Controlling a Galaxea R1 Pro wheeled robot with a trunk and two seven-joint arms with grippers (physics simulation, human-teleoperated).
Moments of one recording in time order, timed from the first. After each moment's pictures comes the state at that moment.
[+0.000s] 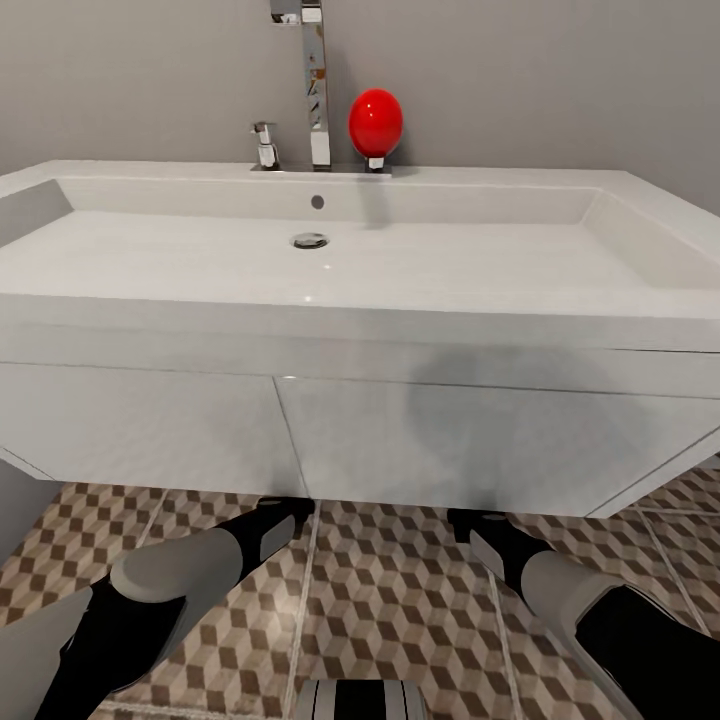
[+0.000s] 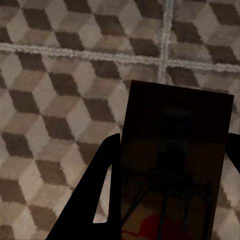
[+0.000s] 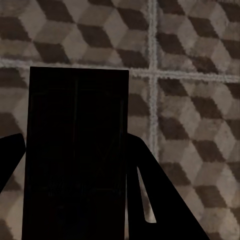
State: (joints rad) left arm -1.04 -0.12 -2.01 -0.09 2.04 0.05 0.28; right arm -0.94 -0.01 0.64 -0.10 -0.61 0.05 -0.22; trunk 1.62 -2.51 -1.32
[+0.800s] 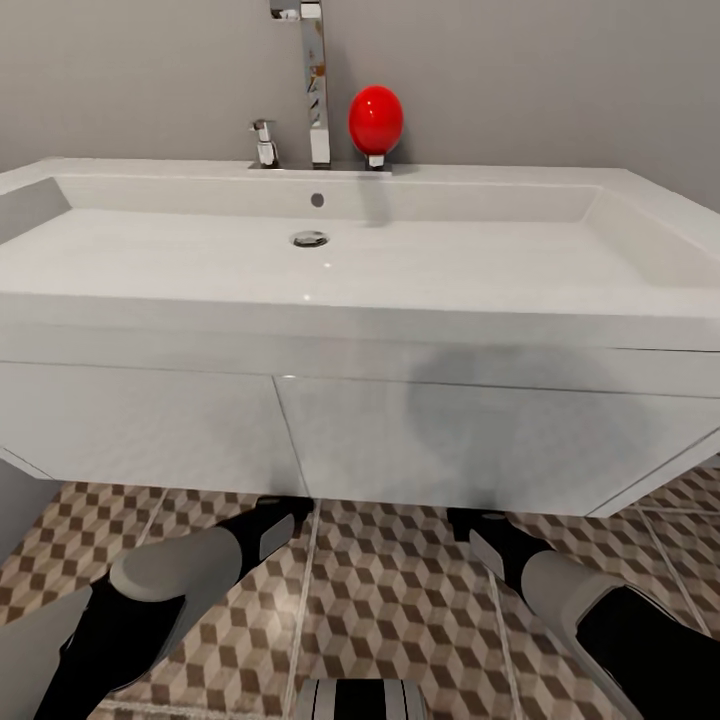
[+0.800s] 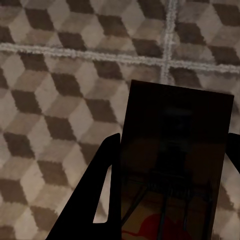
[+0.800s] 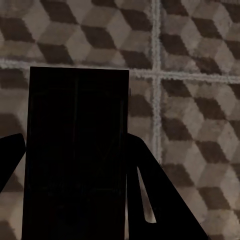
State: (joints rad) left arm -1.05 -0.12 -2.00 -0.09 2.04 0.05 0.28; right arm -0.94 -0.01 0.64 -0.11 -0.61 0.05 -0.21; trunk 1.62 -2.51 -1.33
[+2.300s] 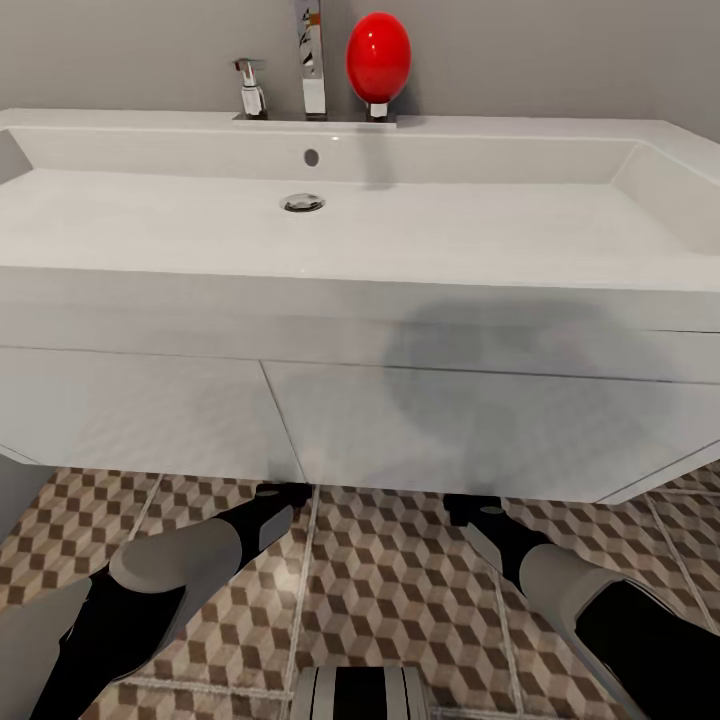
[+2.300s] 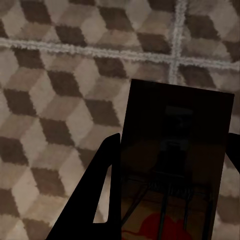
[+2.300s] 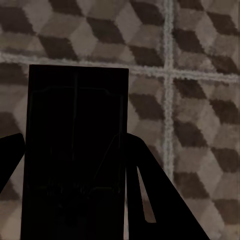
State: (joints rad) left arm -1.07 -0.12 -2.00 -0.08 2.03 -0.01 0.28; right arm -0.96 -0.01 0.65 -0.12 -0.60 -0.01 -0.21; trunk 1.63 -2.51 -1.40
